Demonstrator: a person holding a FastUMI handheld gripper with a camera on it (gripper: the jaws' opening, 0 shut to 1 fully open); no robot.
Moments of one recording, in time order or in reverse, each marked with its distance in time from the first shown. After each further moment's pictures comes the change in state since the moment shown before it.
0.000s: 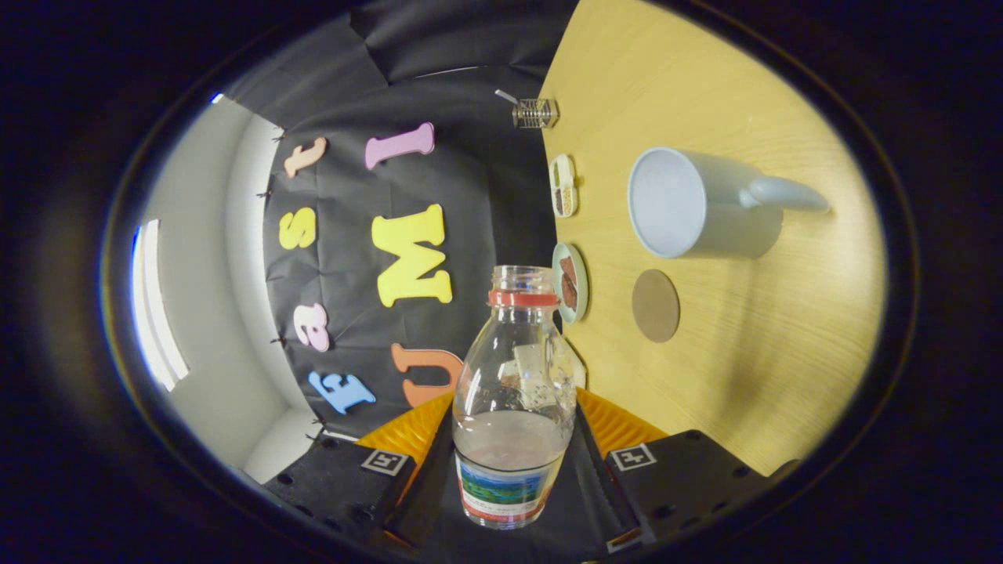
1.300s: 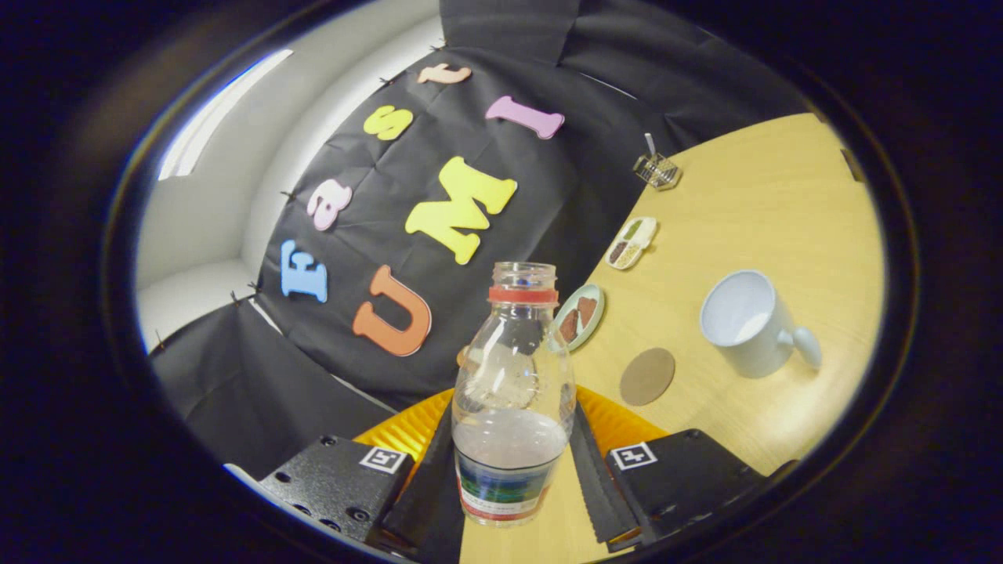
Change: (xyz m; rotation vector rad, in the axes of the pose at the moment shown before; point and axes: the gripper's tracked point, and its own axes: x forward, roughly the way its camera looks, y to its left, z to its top) arm -0.005 0.021 -0.025 -0.623 -0.018 -0.054
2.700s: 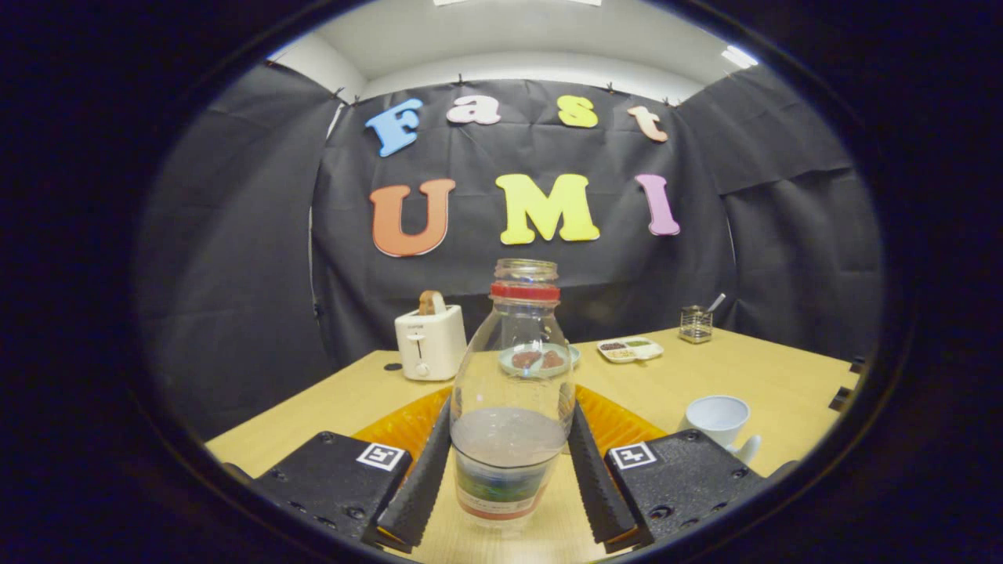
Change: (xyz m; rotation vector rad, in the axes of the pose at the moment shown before) arm 0.016 -0.015 -0.068 -0.930 -0.117 -0.120
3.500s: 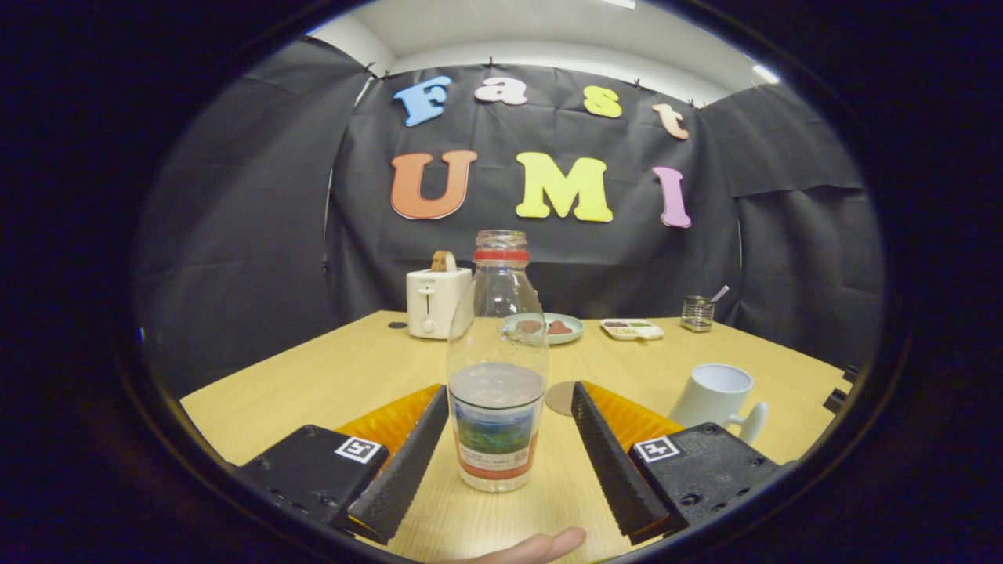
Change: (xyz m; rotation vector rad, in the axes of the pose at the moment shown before) arm -0.010 0.009 -0.069 -0.164 0.073 0.005
